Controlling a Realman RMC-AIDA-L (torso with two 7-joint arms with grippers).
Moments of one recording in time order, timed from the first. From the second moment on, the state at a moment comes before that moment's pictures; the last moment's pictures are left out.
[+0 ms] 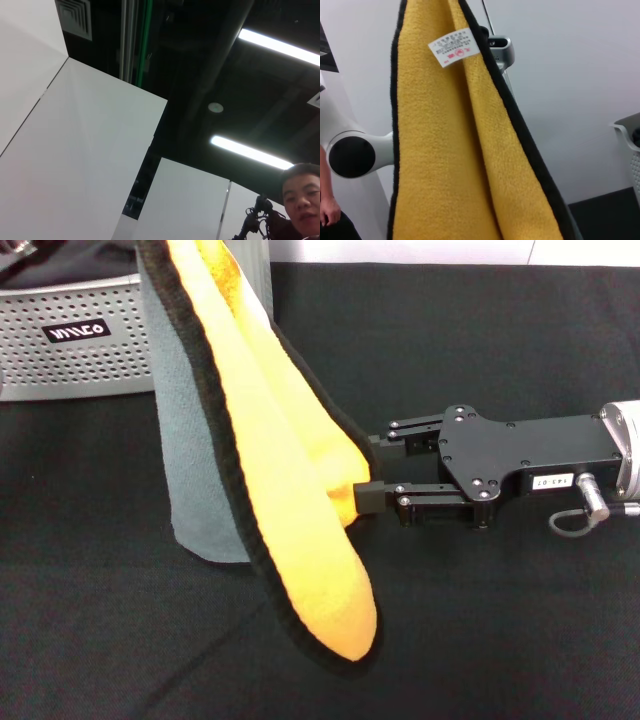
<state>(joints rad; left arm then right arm) -0.33 -2.02 1.01 0.94 0.94 2.04 -1.93 0.64 2.01 -1.34 -0.64 1.76 1.66 -1.71</state>
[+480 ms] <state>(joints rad) -0.33 -2.02 1.01 0.94 0.94 2.04 -1.93 0.64 2.01 -1.33 -0.64 1.76 1.65 -1.71</state>
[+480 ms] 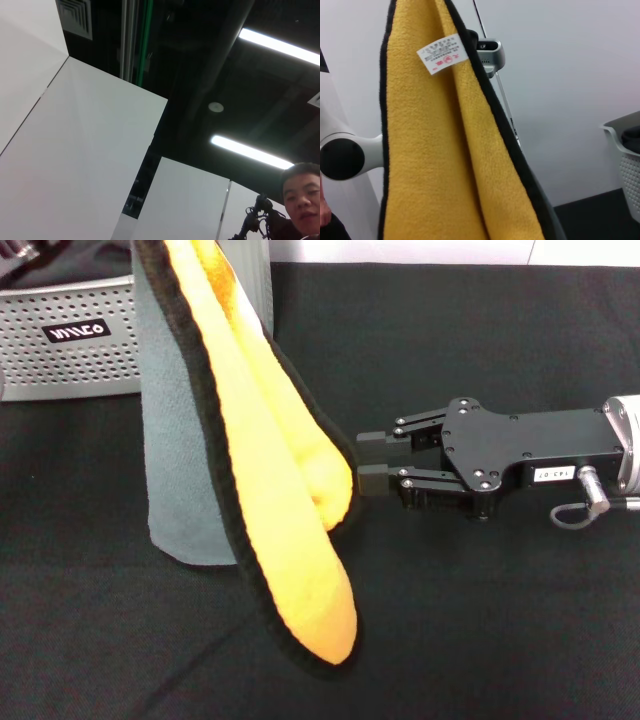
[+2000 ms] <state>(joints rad) -0.33 -2.02 1.02 0.94 0.94 2.04 -1.92 0.67 2.02 -1.33 -0.60 1.76 1.64 -1.71</state>
